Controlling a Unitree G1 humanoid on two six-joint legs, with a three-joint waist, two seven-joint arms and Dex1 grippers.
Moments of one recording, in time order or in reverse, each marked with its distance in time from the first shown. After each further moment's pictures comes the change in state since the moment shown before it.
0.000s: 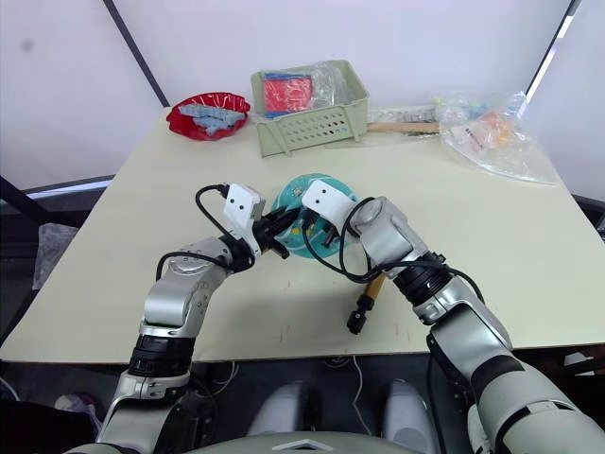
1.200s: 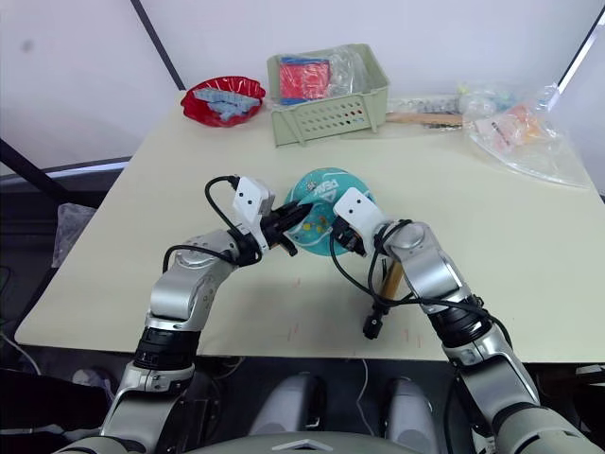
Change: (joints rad) left arm -0.051 -0.005 -0.037 0.008 -0.003 -0.035 -0.064; right arm 0.313 -0.116 -0.205 -0.383 0.093 -0.096 -0.012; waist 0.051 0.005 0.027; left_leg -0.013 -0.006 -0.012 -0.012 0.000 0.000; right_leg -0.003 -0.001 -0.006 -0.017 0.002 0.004
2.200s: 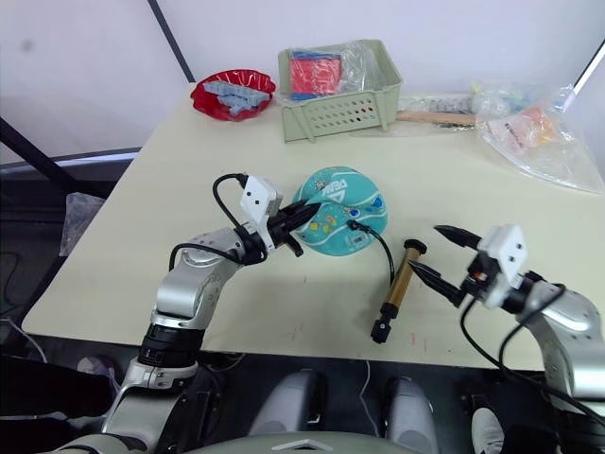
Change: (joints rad) left arm -0.019 0.014 -0.033 0.026 0.003 -0.044 -0.020; right arm 0.658 -0.281 -0.630 -0.273 0.563 -0.519 0.336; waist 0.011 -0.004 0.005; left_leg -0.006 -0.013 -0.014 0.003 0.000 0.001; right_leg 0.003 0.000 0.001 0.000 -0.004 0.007
